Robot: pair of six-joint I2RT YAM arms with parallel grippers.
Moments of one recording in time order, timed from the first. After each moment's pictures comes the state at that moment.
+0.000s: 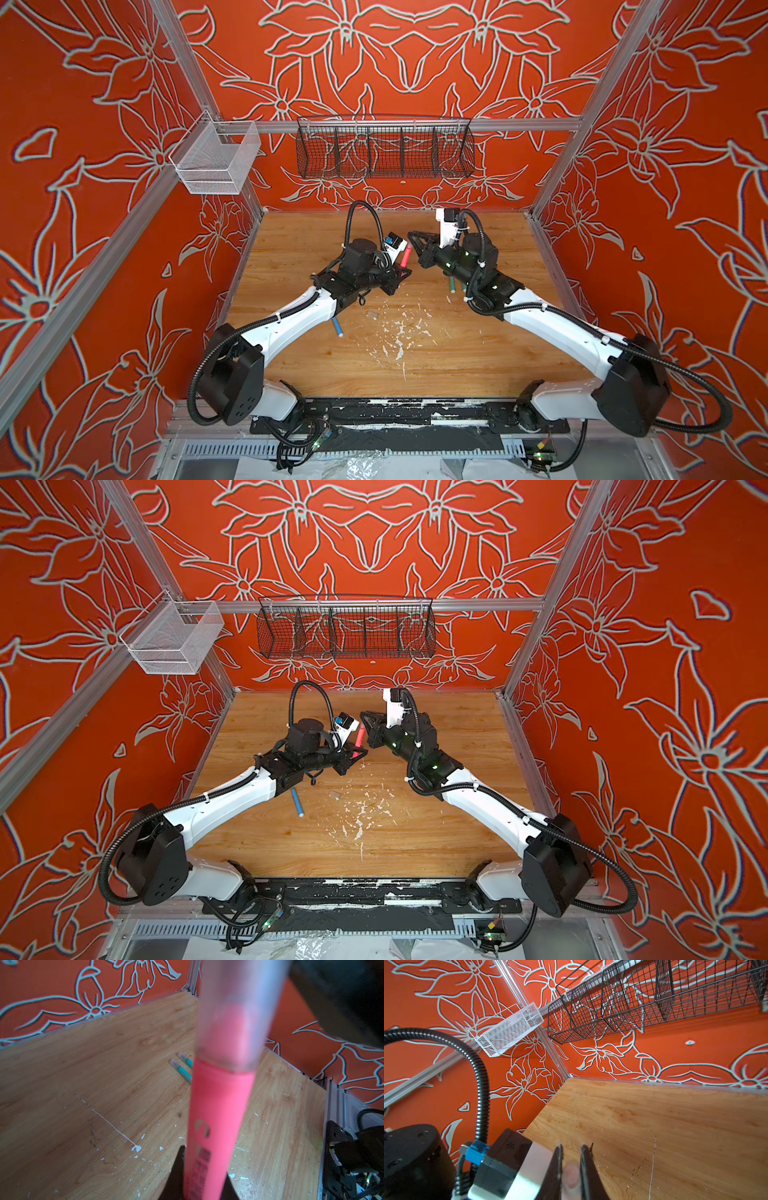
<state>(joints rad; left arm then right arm) -0.54 1.43 1.02 -0.06 0.34 -0.08 0.67 1.35 0.99 0.26 -0.10 0.49</state>
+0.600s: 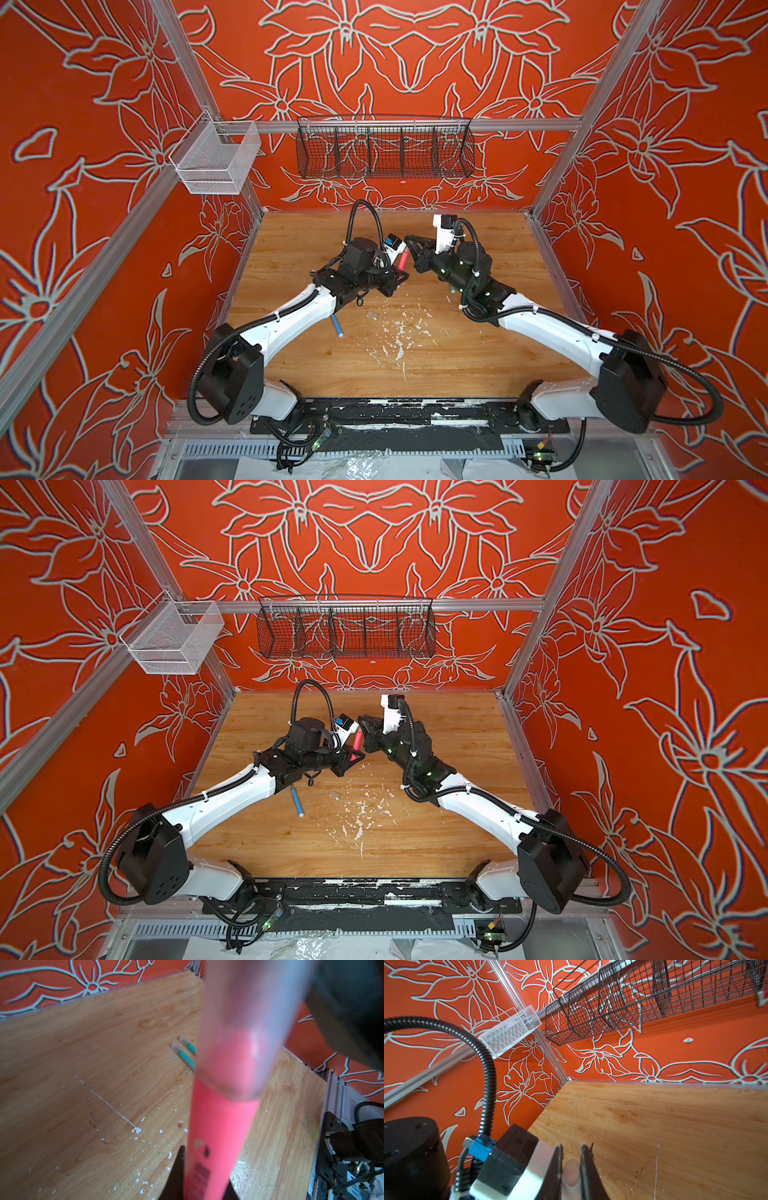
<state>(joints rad) -0.52 1.43 1.07 -0.23 0.34 -0.08 0.71 1.37 0.92 0.36 -0.02 0.51</state>
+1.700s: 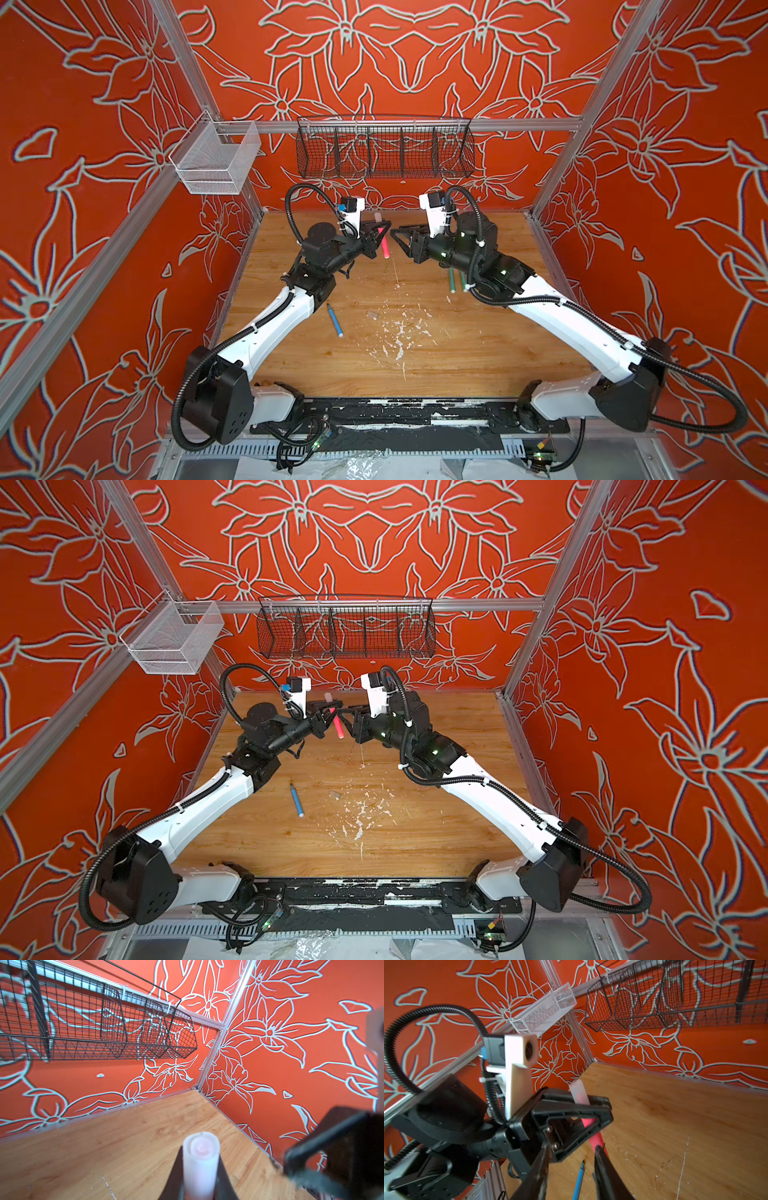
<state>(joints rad) -0.39 1.29 0.97 0.35 0.40 -0.36 0.73 1.37 1.40 -0.15 -0.18 0.45</state>
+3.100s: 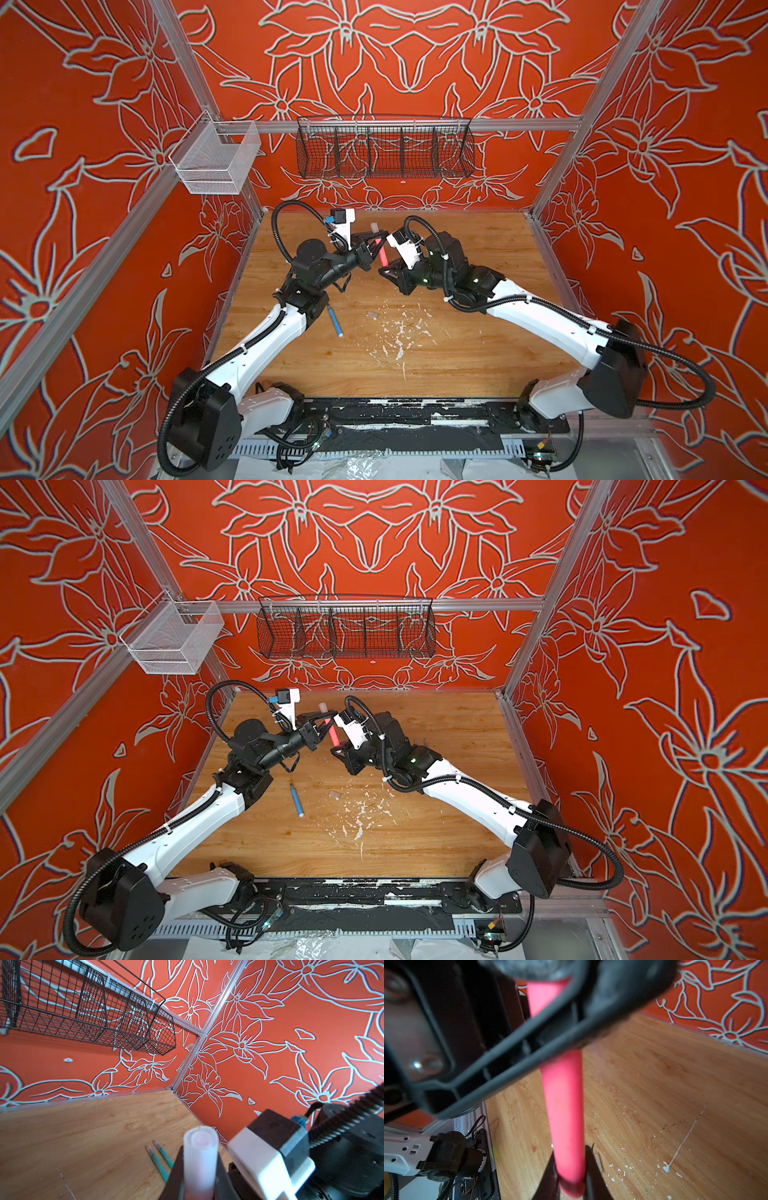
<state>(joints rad) -0.37 1.19 0.86 0.45 0.48 -0.56 0.80 1.45 1.23 -0.19 -0.27 0.21</state>
